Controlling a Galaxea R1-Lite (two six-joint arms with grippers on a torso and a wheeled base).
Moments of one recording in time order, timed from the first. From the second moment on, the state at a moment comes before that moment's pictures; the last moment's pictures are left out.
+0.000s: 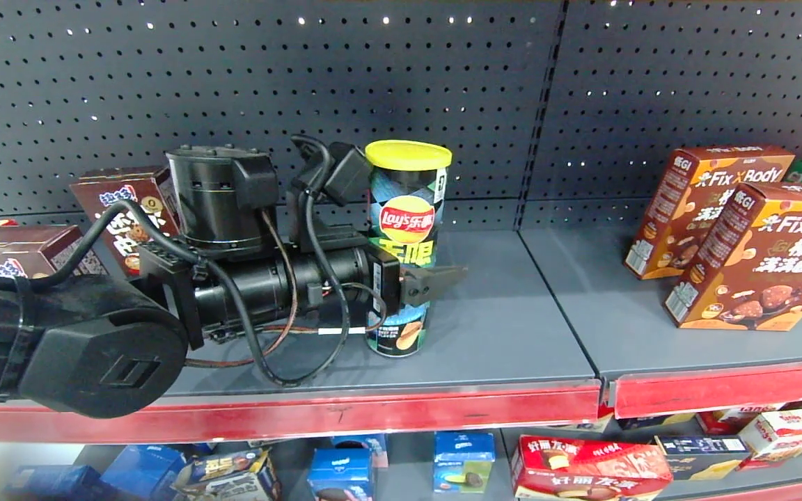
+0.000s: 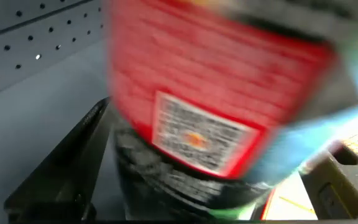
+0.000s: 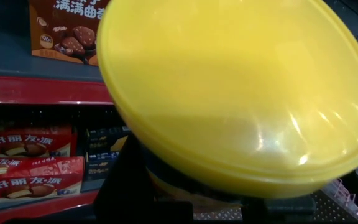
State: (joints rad) left arm -0.57 1.76 -1.03 -0.60 -0.38 -0.07; right arm -0.20 0.09 -0.69 0.44 -0.21 -0.38
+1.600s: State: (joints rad) left arm -0.48 1.50 -0.77 -0.59 -0.35 -0.07; right arm -0.20 0.10 -0.70 0.44 -0.21 -0.38
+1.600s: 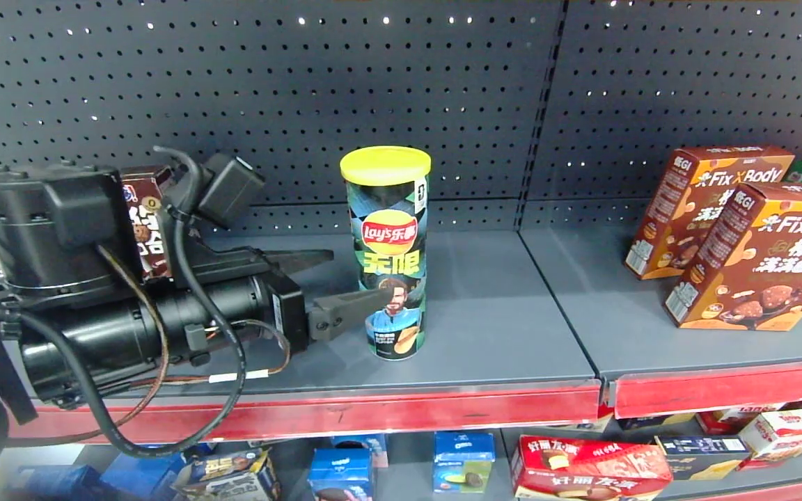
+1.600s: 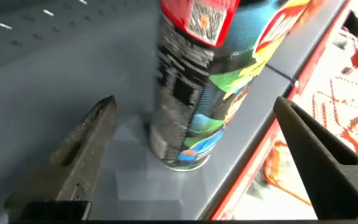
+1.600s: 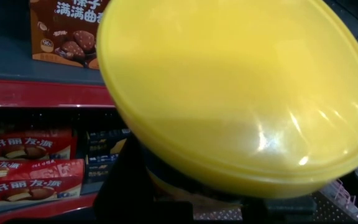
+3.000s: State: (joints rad) left arm -0.26 1.02 -0.75 -0.52 -0.31 -0.06; right arm -0.23 0.43 -0.86 0.36 -0.03 -0.15
